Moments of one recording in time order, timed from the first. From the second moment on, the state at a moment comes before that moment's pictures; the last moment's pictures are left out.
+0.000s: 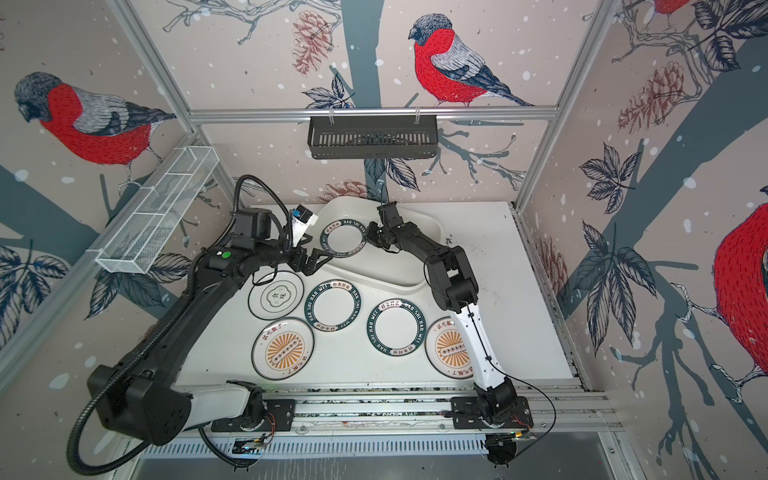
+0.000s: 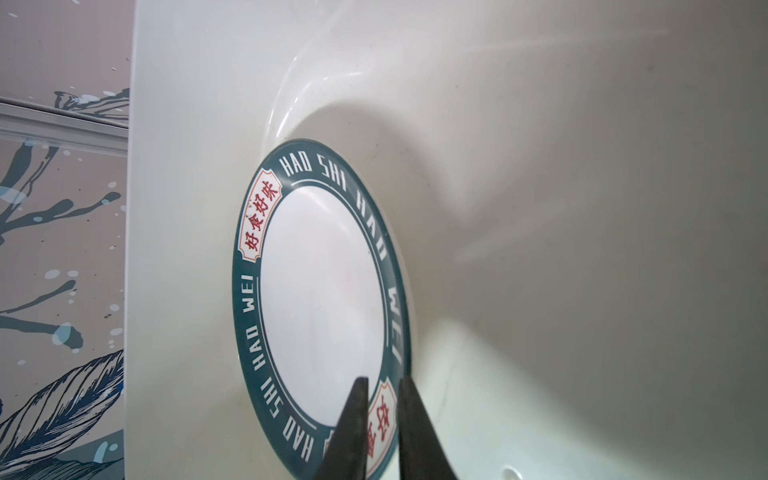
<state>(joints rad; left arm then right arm) -0.25 1.30 1.26 -0.63 0.52 0.26 0.51 2.49 2.05 -0.30 -0.37 0.81</state>
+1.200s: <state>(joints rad) -0.25 1.30 1.29 -0.67 0.48 0.31 0.48 1.76 1.46 -0.26 -0.23 0.70</state>
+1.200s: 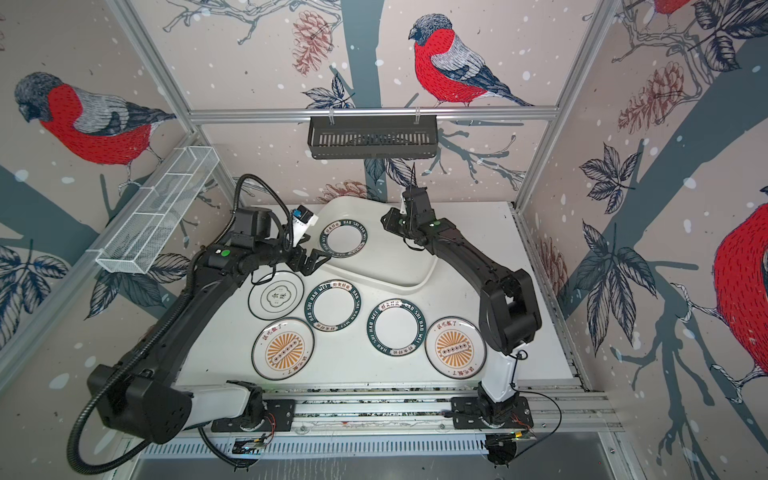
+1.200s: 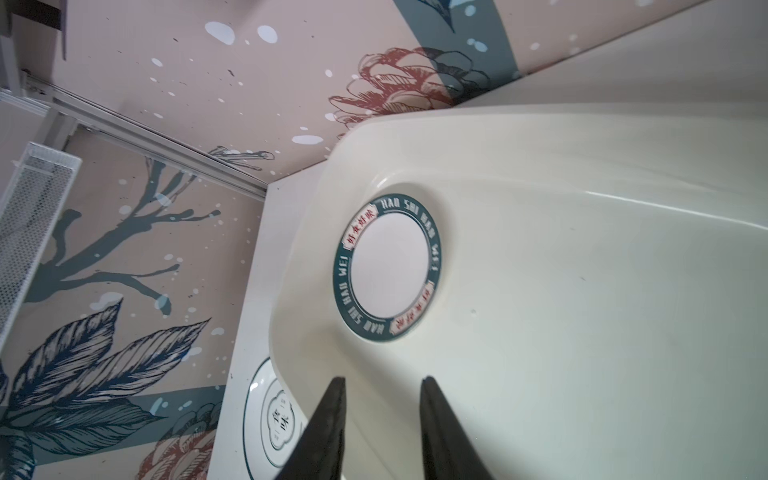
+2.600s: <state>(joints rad) -0.25 1.37 1.37 -0.68 0.52 0.35 0.78 1.05 0.78 -0.97 -0.31 0.87</state>
